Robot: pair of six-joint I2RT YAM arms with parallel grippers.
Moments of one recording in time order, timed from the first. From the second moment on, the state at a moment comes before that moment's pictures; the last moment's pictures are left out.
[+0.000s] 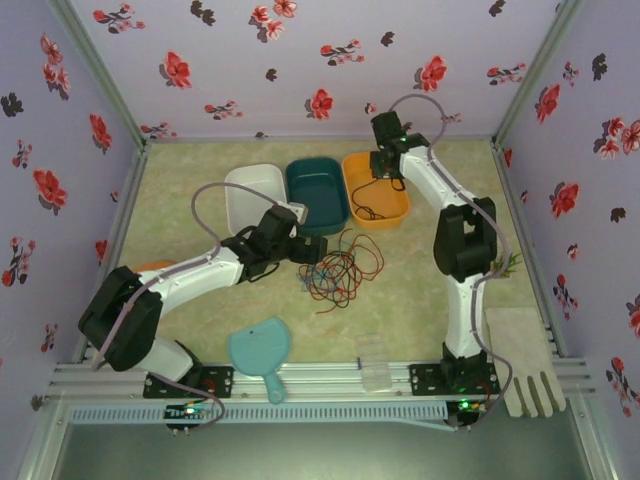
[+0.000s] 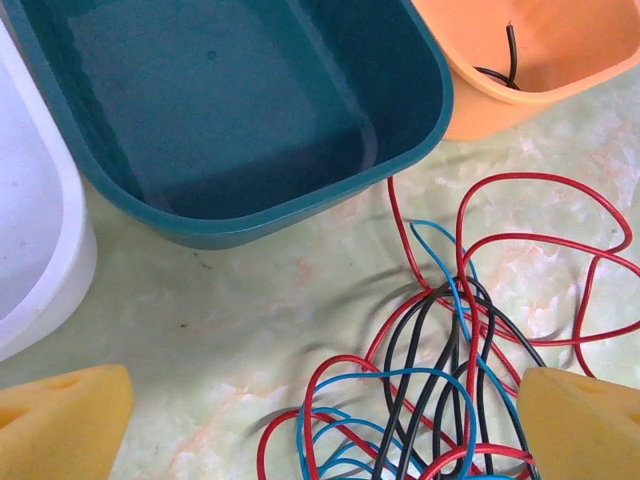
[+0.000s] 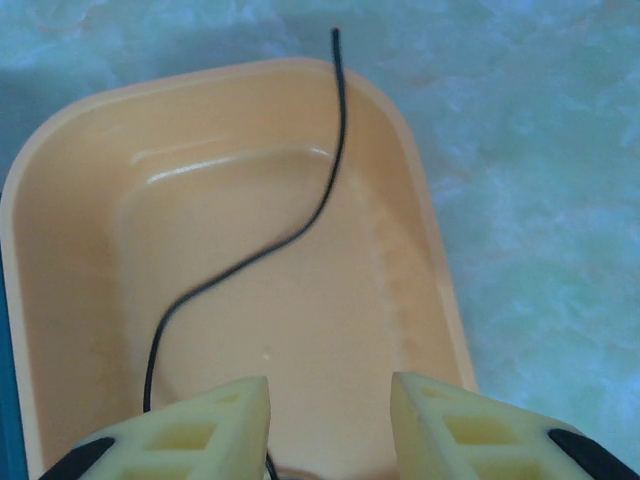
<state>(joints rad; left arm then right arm) -0.76 1.49 0.89 -0.15 -0.07 -0.43 0.34 2.17 1.95 -0.81 0.21 0.30</state>
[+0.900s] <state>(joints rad) -0.75 1.52 0.89 -0.11 -0.05 -0.45 0.37 2.52 2.22 -0.78 0.40 0.40</state>
